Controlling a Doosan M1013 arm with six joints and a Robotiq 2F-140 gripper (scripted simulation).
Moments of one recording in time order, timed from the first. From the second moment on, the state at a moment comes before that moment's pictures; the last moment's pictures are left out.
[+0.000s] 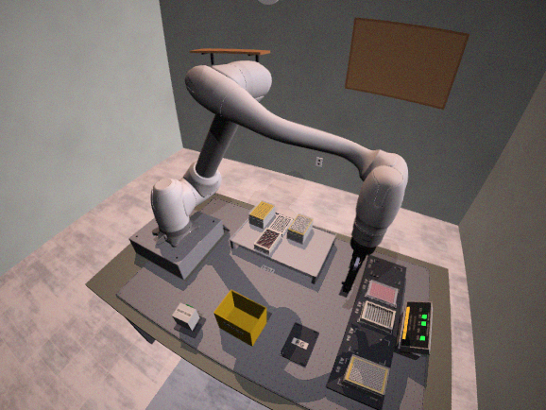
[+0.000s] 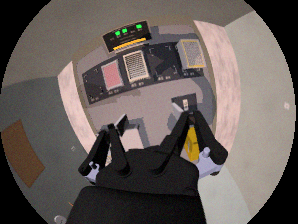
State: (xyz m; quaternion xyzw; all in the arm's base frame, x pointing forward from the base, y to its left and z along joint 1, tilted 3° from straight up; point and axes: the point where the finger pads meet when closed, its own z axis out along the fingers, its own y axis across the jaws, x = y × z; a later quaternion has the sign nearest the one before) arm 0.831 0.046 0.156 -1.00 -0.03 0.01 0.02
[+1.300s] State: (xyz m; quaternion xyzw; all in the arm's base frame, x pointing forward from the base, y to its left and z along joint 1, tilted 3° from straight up) arm 0.847 -0.127 0.148 -1.00 -0.04 0.01 0.02
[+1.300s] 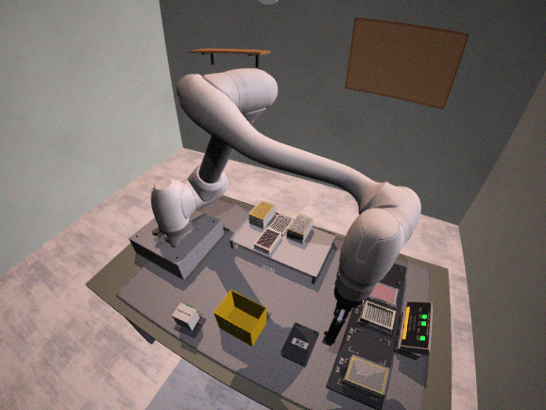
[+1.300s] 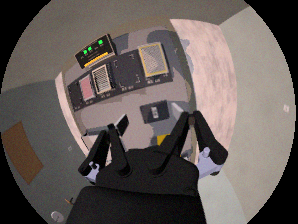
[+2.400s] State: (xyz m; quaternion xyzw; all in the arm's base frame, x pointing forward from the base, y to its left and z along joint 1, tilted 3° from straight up) arm 0.929 -0.173 0.144 -1.00 -0.04 0.01 0.02
